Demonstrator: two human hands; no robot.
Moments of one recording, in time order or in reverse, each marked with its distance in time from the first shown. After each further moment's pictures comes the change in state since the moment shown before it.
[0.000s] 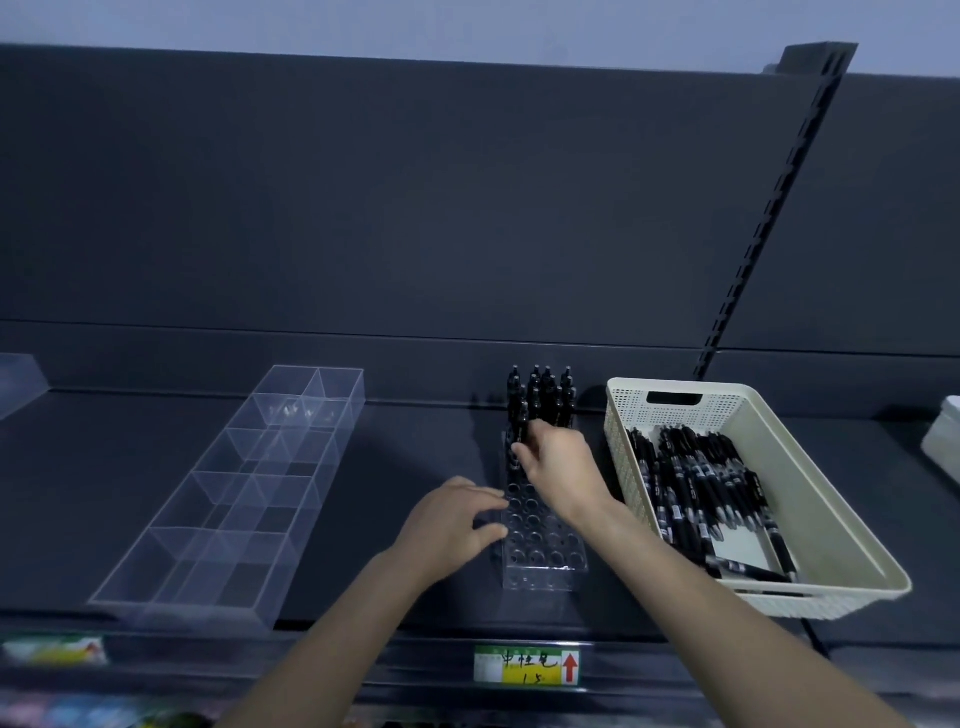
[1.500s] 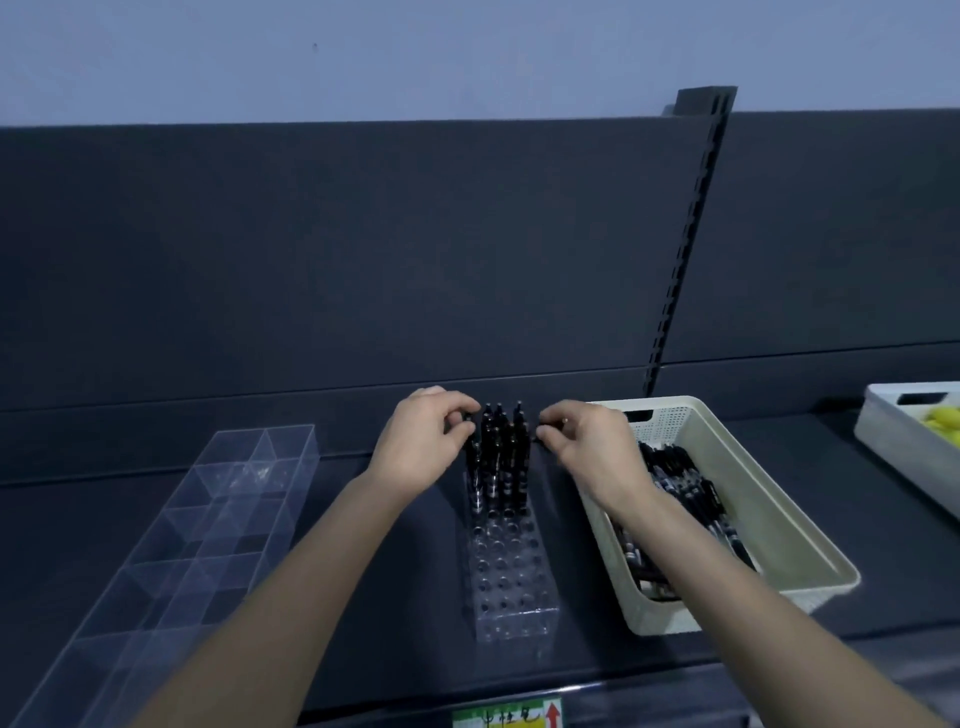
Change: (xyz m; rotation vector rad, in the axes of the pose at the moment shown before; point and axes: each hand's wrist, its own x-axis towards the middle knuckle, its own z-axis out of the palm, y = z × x) left_hand 0.068 0.045 -0.084 -0.132 0.393 0.108; right_hand 0.004 0.018 -0.074 0.098 0.241 0.092
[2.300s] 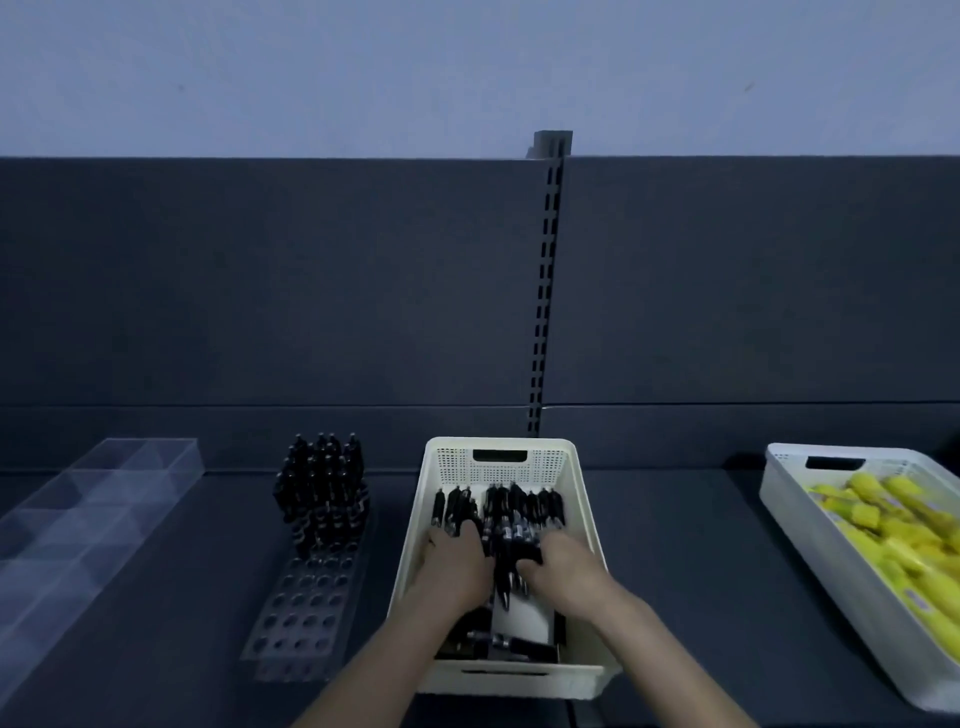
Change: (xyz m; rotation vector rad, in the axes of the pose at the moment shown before) left_hand -0.003 0.121 0.215 0.302 -0.501 -0.622; right_hand -0.013 0.161 -0.082 -0.169 -0.601 0.171
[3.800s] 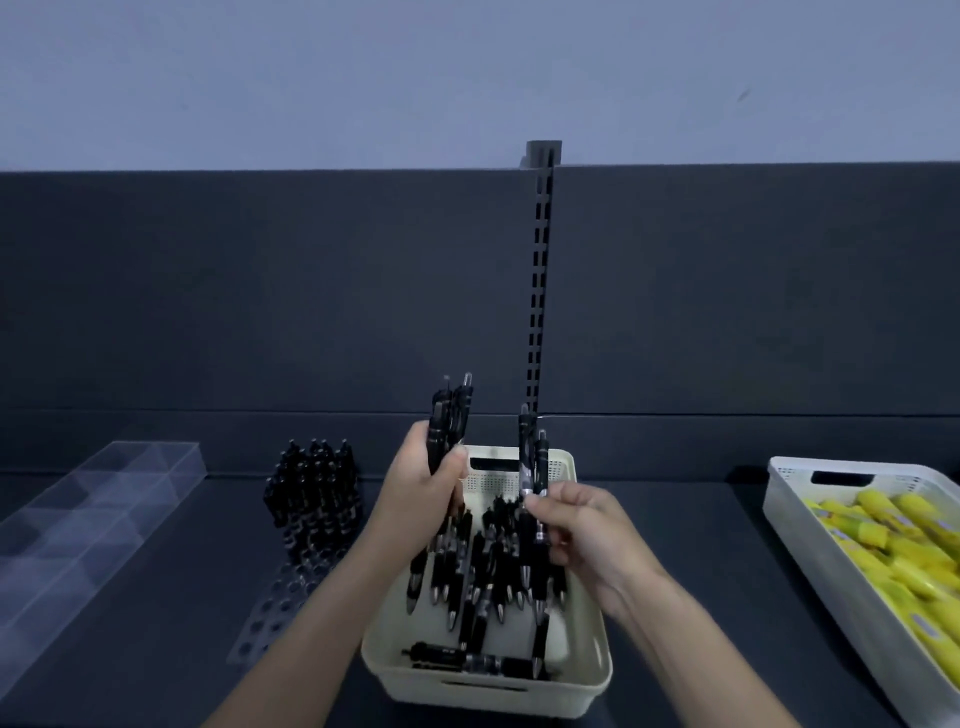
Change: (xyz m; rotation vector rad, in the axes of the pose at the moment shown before) left_hand -0.048 0.015 -0.080 -0.898 0.452 0.469; right_hand -0.017 0.003 -0.041 1.184 0.057 -0.137
